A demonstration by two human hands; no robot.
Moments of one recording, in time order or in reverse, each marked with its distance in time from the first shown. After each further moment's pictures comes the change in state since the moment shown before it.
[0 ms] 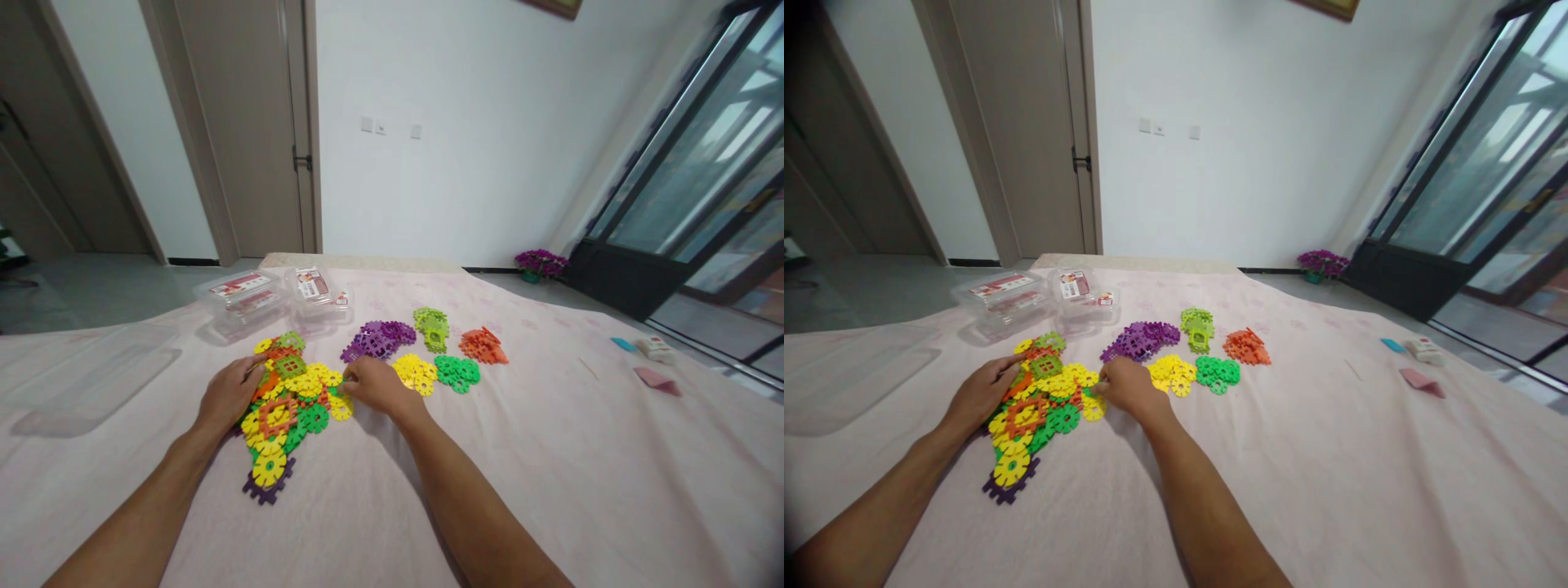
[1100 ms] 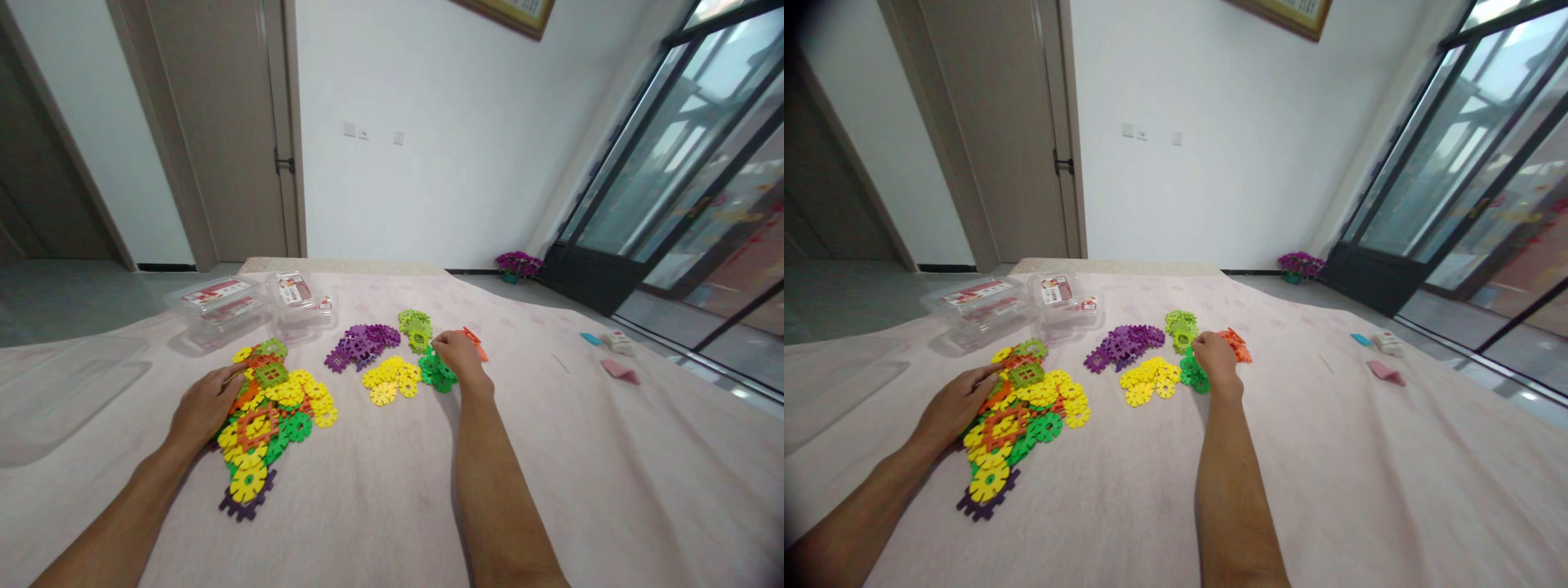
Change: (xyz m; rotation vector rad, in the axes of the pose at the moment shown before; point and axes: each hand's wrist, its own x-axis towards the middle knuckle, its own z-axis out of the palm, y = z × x) left_hand -0.002 0.002 -0.001 -0.028 0.002 -0.017; right_hand -0.053 0.137 -0.090 -0.071 0.396 0.667
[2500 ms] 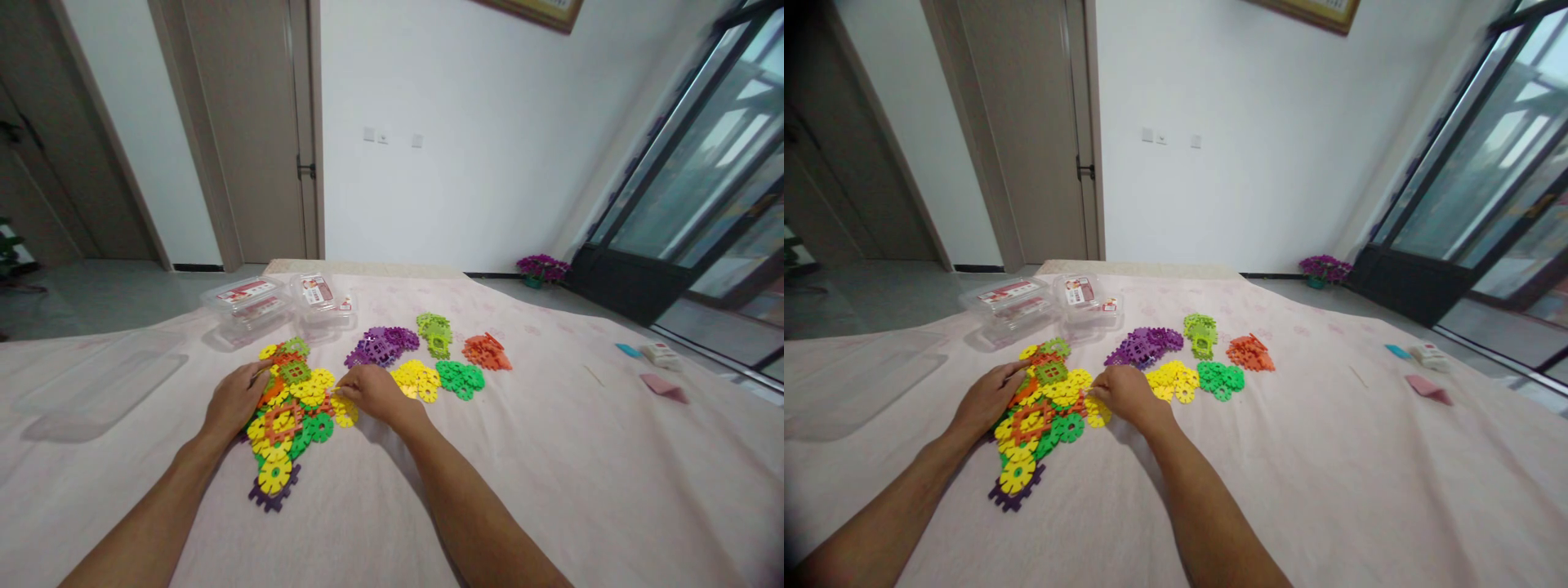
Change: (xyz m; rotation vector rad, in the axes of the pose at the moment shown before) left_hand 0.001 0.001 0.000 0.010 -0.015 0.028; right_hand -0.081 -0.142 0.073 0.130 -0.346 -0.851
